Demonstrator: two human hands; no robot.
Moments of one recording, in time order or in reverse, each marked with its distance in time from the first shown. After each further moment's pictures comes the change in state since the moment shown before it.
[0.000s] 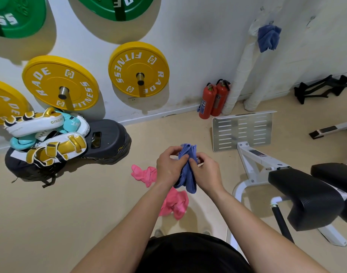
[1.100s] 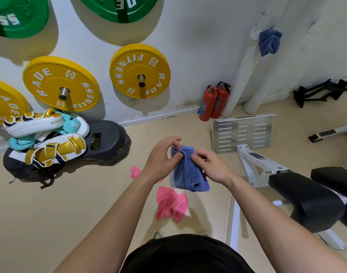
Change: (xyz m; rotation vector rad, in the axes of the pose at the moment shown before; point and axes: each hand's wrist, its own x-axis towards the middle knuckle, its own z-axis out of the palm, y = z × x) left_hand 0.023 0.021 -0.049 0.267 -0.214 0.386; right_hand 0.033 -0.014 -0.030 0.011 -0.436 -0.095
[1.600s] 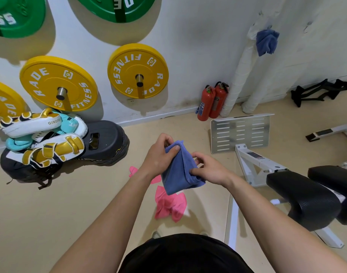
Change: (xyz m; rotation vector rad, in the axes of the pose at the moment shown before) left_hand 0.006 0.003 -0.001 -0.074 0.017 -0.161; right_hand -0.005 0.002 -0.003 -0.039 -0.110 0.134
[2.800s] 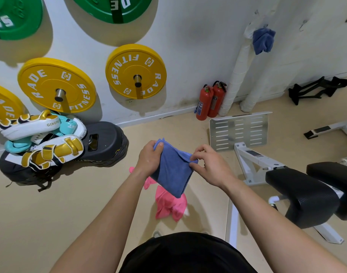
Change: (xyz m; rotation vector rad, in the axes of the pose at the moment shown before) left_hand 0.005 -0.026 -0.006 0.020 0.094 -0.274; right_hand -0.009 0.012 0.003 -0.498 0.312 -0.225
